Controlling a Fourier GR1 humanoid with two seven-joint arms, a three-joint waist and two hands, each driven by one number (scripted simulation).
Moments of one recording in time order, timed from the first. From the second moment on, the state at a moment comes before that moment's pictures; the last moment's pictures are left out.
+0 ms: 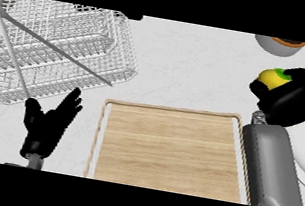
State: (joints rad) left arm 0.03 0.15 -0.13 -1.43 0.16 0.10 0.19; right arm -0.53 -0.04 -0.15 -1.21 1.71 -0.73 1.09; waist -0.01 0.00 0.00
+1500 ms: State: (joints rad) left arm -0.01 0.13 -0.12 -1.41 0.14 0.08 0.21; right arm -0.38 -0.46 -0.48 -0.73 0.72 -0.92 0.50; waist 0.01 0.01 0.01
